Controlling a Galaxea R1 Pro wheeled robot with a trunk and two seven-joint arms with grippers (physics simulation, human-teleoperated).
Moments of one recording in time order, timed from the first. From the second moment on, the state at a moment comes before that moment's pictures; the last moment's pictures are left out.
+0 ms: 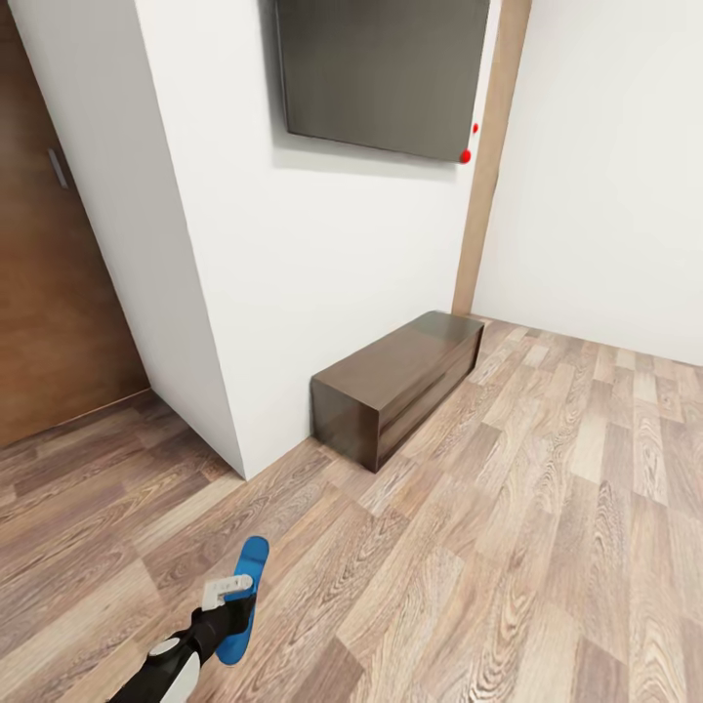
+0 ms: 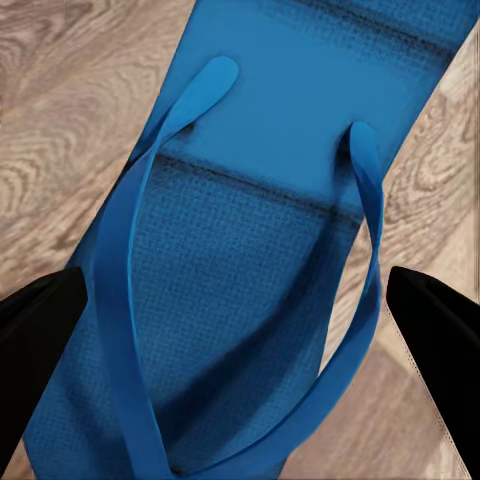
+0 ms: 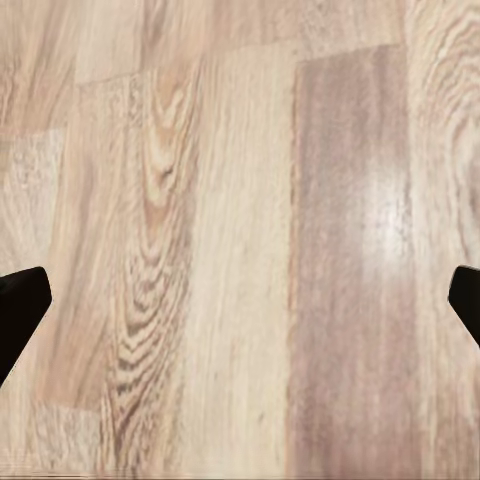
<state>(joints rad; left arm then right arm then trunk) -0.40 0.07 -0.08 -0.52 0.31 0.01 -0.13 0.00 -0.36 -0.42 -0.67 -0.65 0.21 0.40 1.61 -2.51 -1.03</state>
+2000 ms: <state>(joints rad) -0.40 0.01 -0.08 -0.21 0.30 -0.22 -0.13 0.00 -0.25 -0.24 -0.67 -0.32 0.01 0.39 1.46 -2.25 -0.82</state>
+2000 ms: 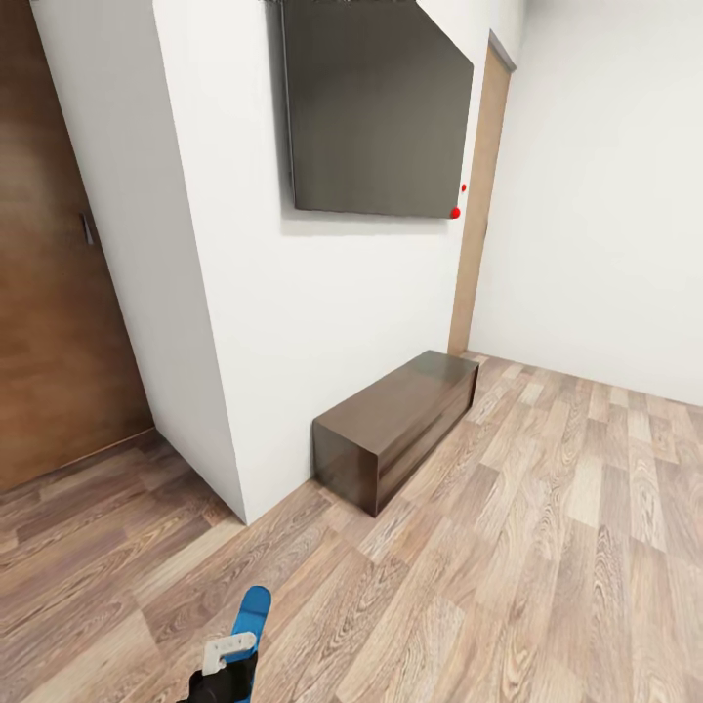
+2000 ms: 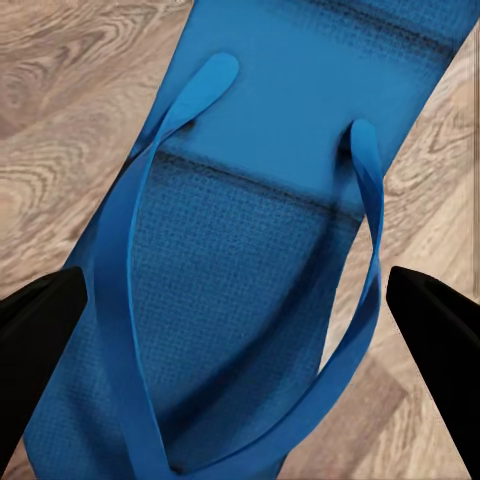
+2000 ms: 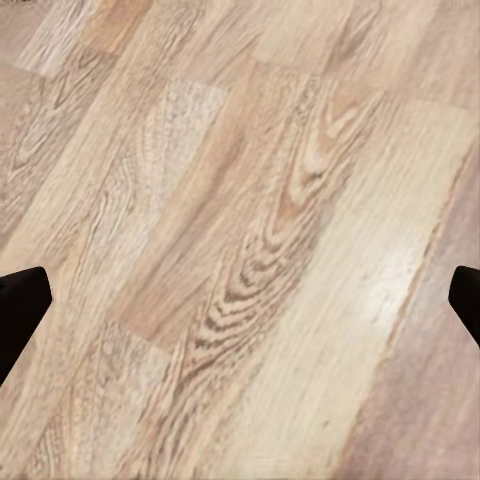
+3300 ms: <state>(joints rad) -0.40 -0.01 -0.08 -0.19 0.30 -0.22 -0.13 0.00 -0.22 -0.24 -0.67 -0.31 0.01 0.39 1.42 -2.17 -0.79</state>
